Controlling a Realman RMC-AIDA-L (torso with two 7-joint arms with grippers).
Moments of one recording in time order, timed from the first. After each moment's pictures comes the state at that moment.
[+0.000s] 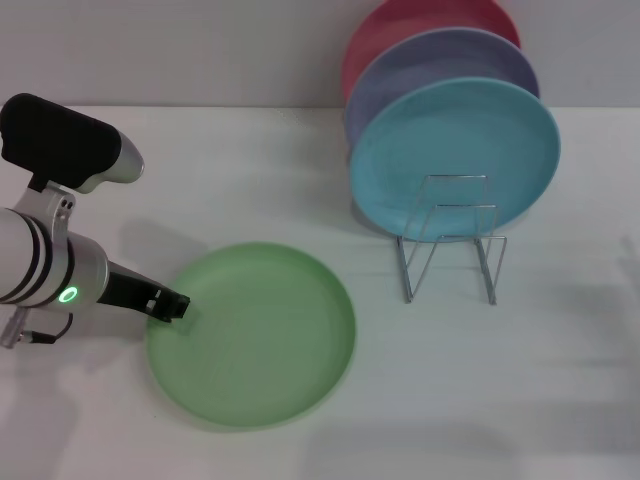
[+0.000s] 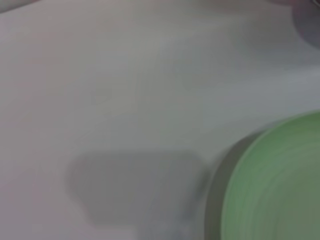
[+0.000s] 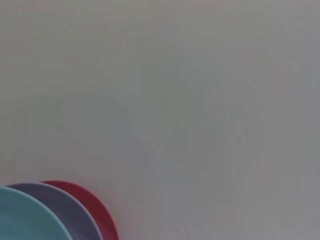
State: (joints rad) left arm -0.40 -2.07 1.61 1.35 -0.46 -1.14 0.31; right arm 0.25 2.09 1.78 0.04 -0.09 1.48 -2.86
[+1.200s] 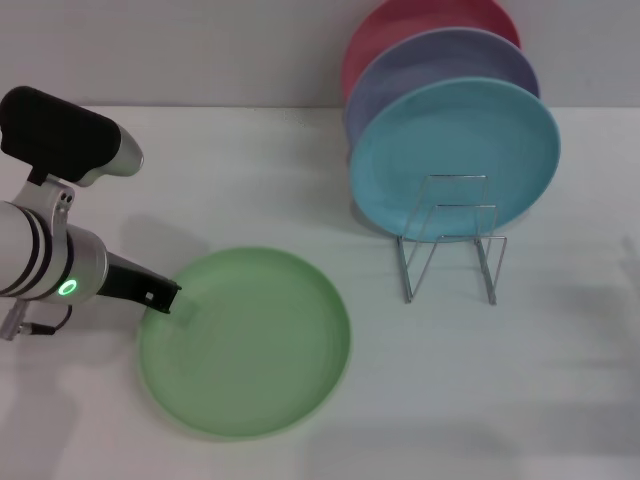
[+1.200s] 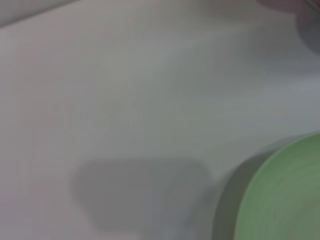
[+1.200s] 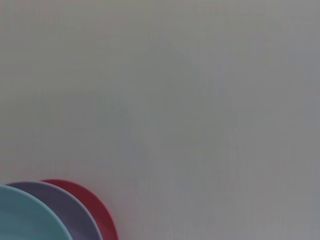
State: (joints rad) left arm -0.40 -2.07 1.61 1.35 -0.46 -1.12 0.33; right arm 0.25 2.09 1.78 0.04 -0.09 1.48 -2.86
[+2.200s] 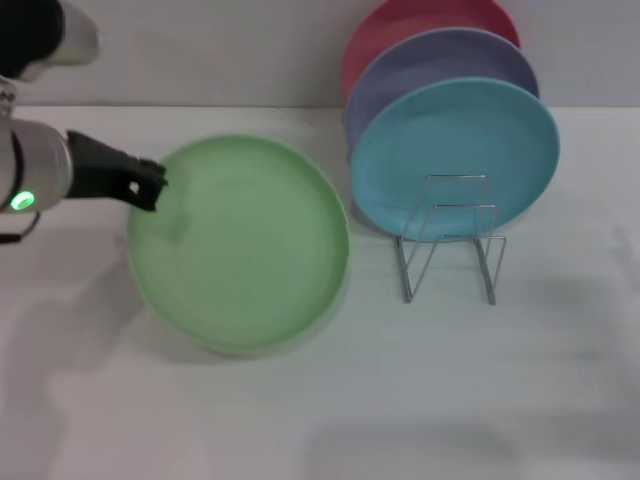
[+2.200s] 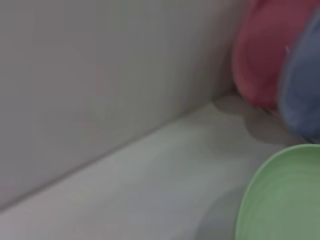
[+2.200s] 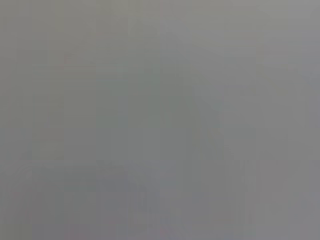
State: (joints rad) left arm -0.34 -2.06 1.54 1.72 -0.45 -1.16 0.38; right arm 0.26 2.09 1.78 0.08 -0.09 1.63 -2.84
